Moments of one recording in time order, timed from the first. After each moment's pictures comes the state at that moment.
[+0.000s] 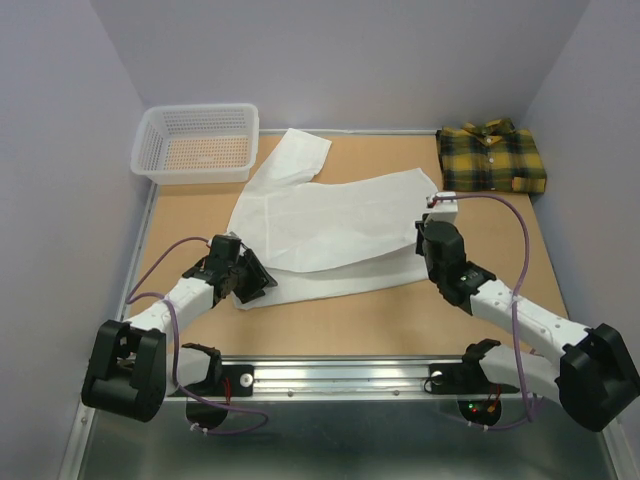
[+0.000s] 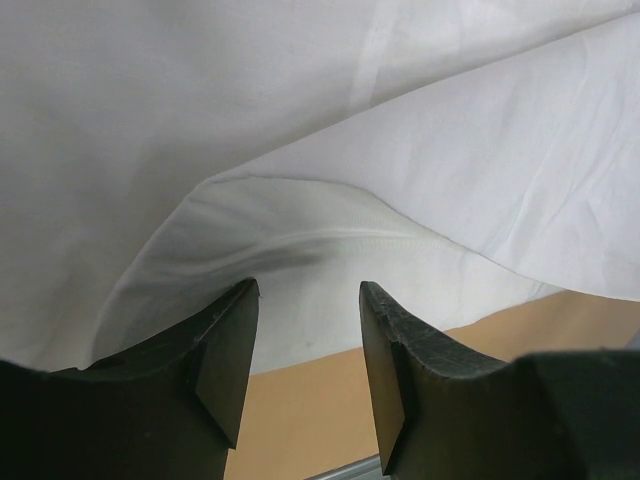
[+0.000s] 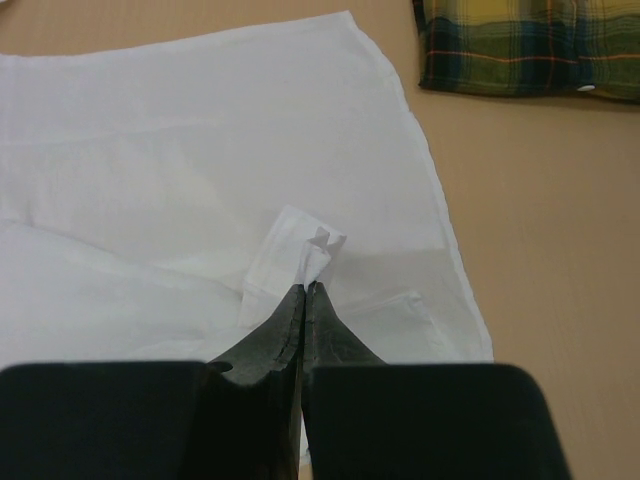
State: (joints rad) left arm -0.27 1.16 0.45 -0.28 0.20 -0.85; right arm 0.56 1.06 0.54 0.14 0.61 0.15
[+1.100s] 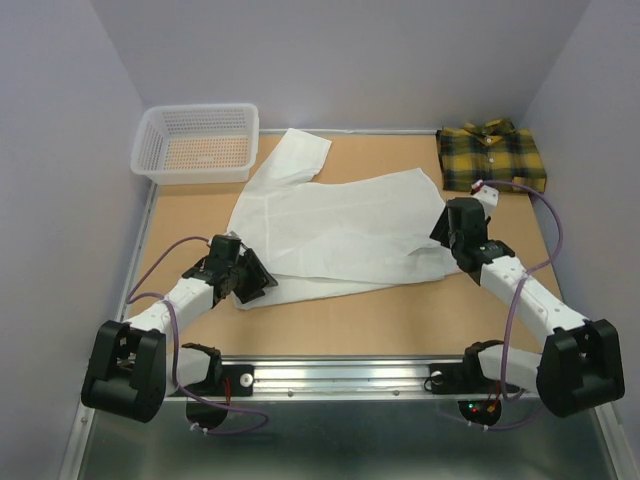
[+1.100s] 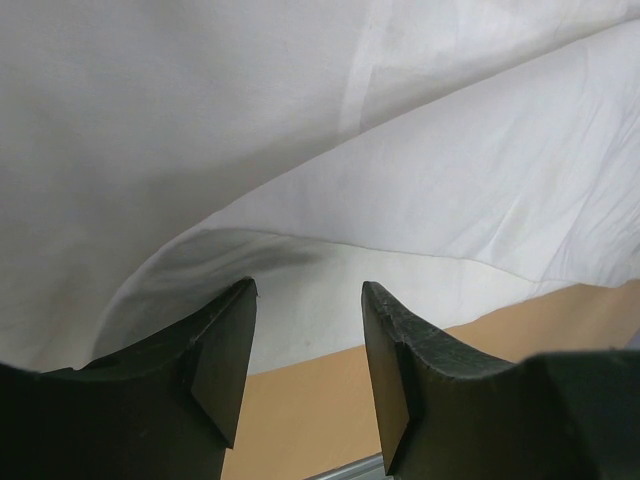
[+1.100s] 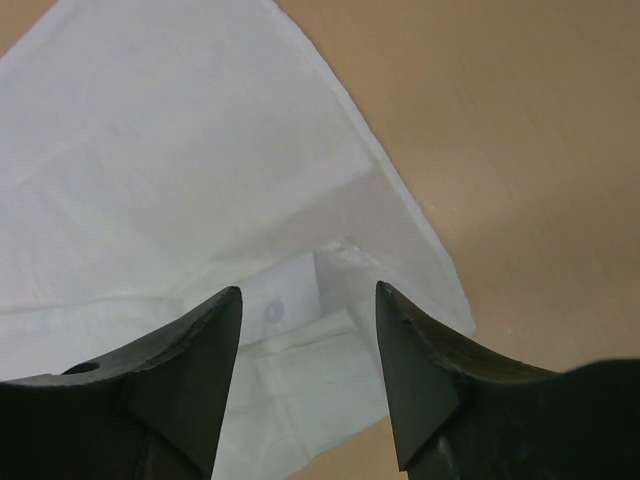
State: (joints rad) left arm -0.27 1.15 0.45 -0.28 0.20 -0.84; right arm 0.28 1.14 0.70 -0.21 0.48 0.52
